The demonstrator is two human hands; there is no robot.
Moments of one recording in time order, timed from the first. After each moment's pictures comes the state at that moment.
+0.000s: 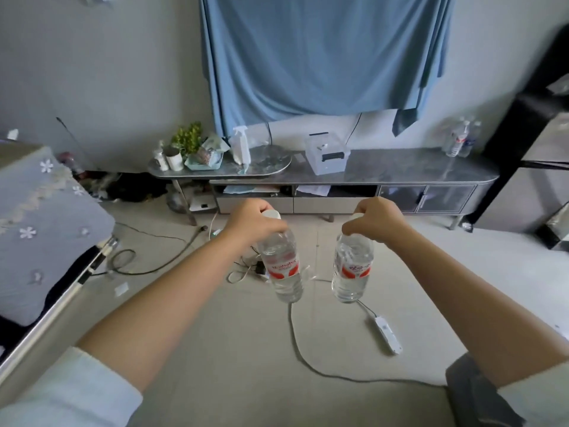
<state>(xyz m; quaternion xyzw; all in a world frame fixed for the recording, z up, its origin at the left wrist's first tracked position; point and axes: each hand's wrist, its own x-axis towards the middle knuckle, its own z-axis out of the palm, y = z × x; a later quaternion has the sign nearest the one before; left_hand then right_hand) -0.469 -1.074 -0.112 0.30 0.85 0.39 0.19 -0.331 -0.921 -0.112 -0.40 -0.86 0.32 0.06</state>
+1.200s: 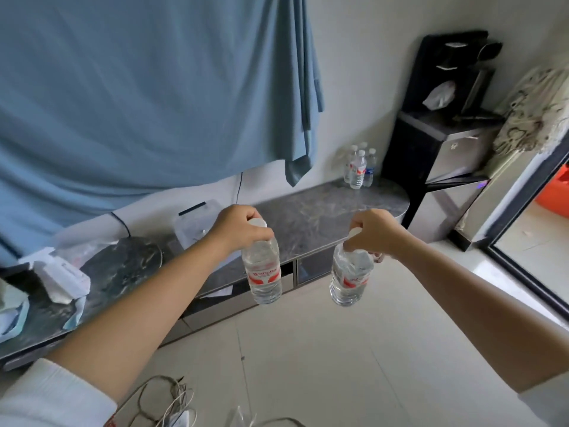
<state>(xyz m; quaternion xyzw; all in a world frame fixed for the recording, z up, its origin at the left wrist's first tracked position) -0.674 -0.432 -0.107 0.52 0.76 0.29 0.25 -0.460 -0.352 -0.112 -0.54 -0.79 0.27 0.05</state>
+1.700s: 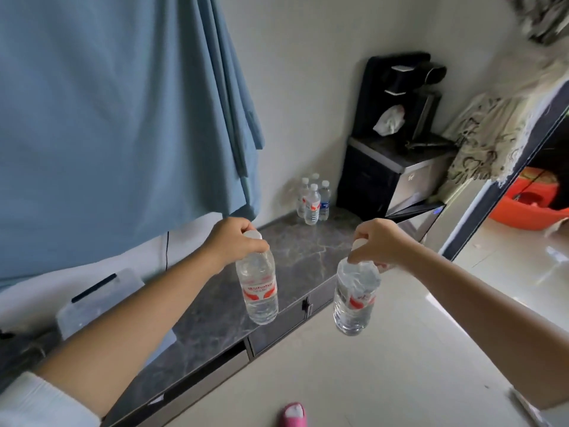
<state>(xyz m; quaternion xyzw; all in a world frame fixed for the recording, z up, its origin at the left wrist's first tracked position) -0.664 -0.127 -0.130 0.57 0.70 0.29 0.31 -0.424 -0.092 -0.115 -0.61 -0.74 0.26 0.06</state>
